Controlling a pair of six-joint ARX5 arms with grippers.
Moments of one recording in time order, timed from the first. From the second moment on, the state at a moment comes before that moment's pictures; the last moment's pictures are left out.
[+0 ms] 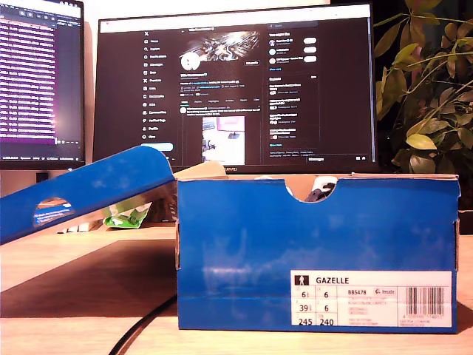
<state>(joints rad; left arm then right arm) -0.15 0.00 0.01 -0.17 0.03 -0.21 -0.05 0.01 0.03 -0.14 -0.07 0.18</state>
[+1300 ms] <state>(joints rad) 0.03 0.84 0.50 -0.09 0.37 -0.17 -0.05 0.77 0.59 -0.22 -0.33 0.05</state>
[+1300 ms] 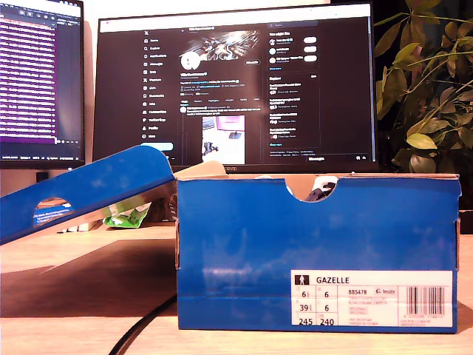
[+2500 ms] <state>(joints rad) 0.15 1.63 0.73 -0.27 0.79 -0.09 0.13 1.28 0.59 -0.02 -0.47 0.05</state>
